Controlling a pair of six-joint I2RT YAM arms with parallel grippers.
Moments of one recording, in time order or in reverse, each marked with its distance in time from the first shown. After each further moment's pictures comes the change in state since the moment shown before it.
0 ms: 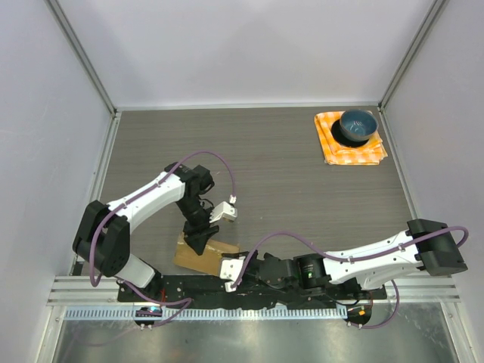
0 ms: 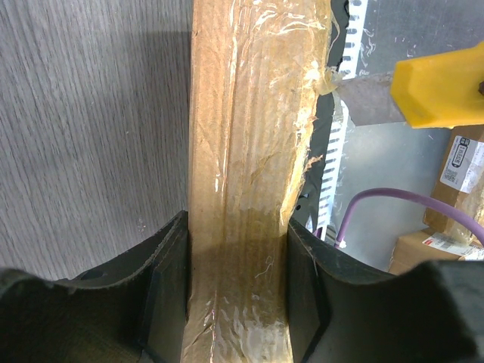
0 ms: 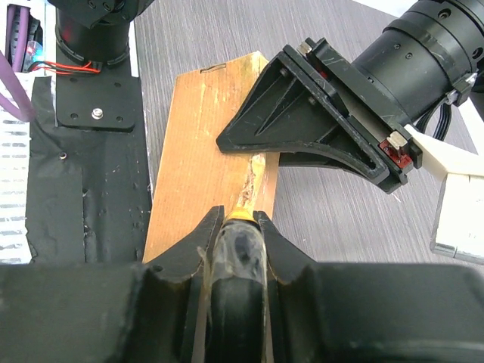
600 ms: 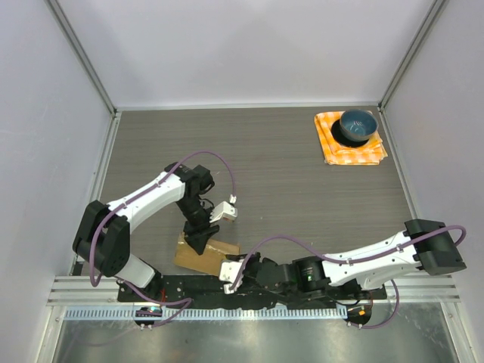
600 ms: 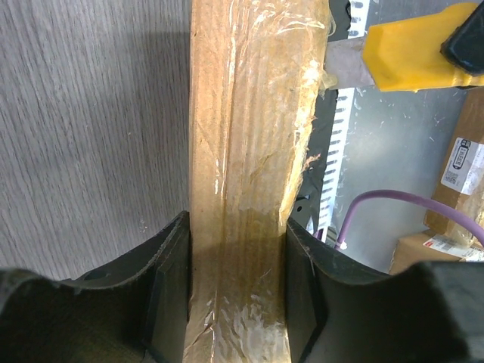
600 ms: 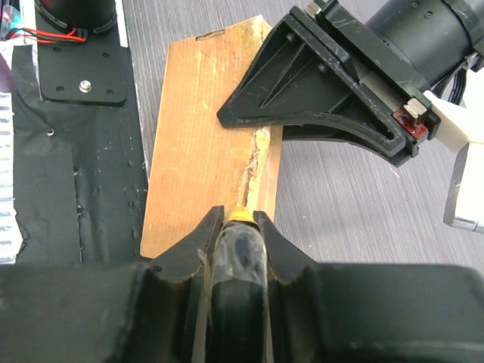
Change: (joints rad) left arm 0.000 0.000 0.000 0.003 0.000 -0.004; right arm 0.014 0.003 -0.006 -0.058 0.064 0.039
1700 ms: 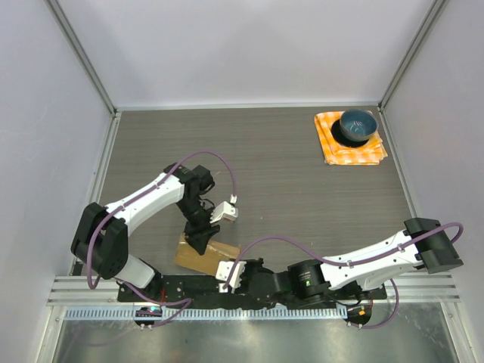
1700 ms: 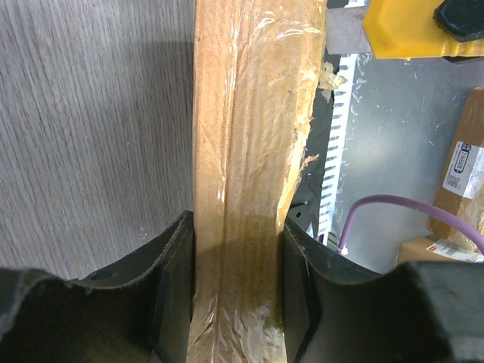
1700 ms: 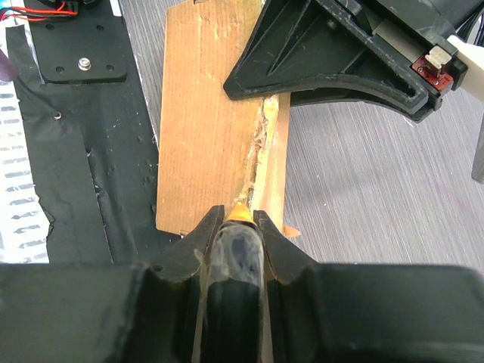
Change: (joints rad) left arm 0.000 -0.019 -0.003 0.012 0.011 0.000; right arm 0.089 0.037 0.112 -0.253 0.141 0.193
